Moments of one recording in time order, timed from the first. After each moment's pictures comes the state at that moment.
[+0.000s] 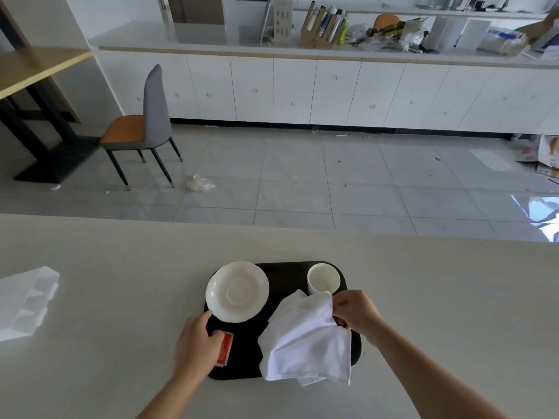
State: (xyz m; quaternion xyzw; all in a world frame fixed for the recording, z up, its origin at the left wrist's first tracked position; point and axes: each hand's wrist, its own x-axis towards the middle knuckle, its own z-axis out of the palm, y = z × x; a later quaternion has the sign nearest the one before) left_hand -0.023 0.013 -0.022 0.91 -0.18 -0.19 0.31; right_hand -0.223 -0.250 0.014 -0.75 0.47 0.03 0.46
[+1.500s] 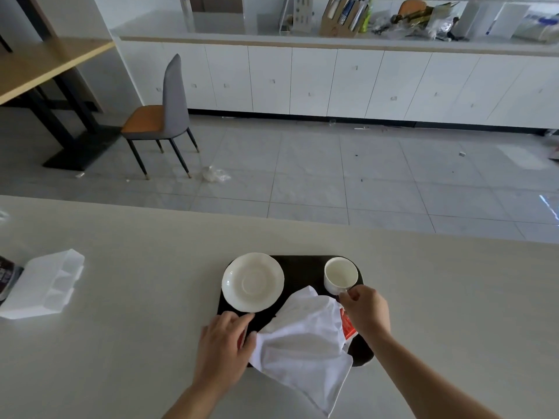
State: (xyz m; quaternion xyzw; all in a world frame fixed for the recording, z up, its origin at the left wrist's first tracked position) left_hand -0.056 0.027 -0.018 0.89 -0.40 -0.05 0.22; right_hand -0.207 -0.234 -0.017 -0.77 0.54 -0.10 0.33
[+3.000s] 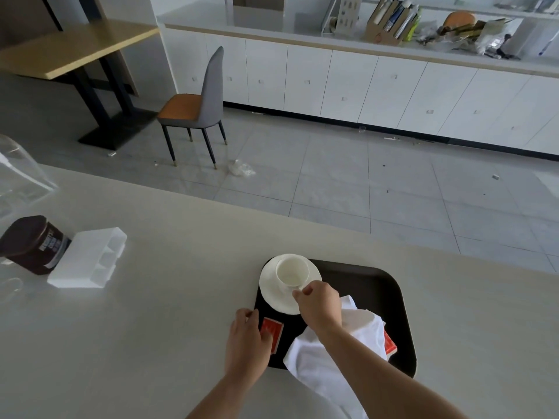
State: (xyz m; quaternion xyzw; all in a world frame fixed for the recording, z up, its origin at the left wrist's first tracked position) left_hand -0.034 0.034 -0.044 0.93 -0.19 -0.14 0.28; right_hand -0.073 -0.123 0.009 -0.79 0.47 -0.03 0.39
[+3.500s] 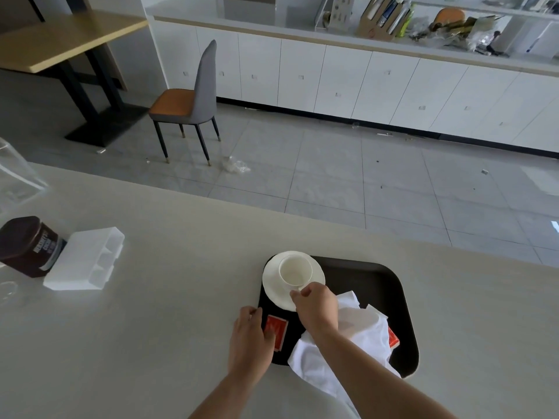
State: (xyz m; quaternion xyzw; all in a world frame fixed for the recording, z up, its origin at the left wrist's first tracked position) left_hand -0.029 0.042 -0.043 0.92 -0.22 -0.14 0.30; right_hand -0.068 -0.101 0.004 -0.76 0.50 -0.05 0.40
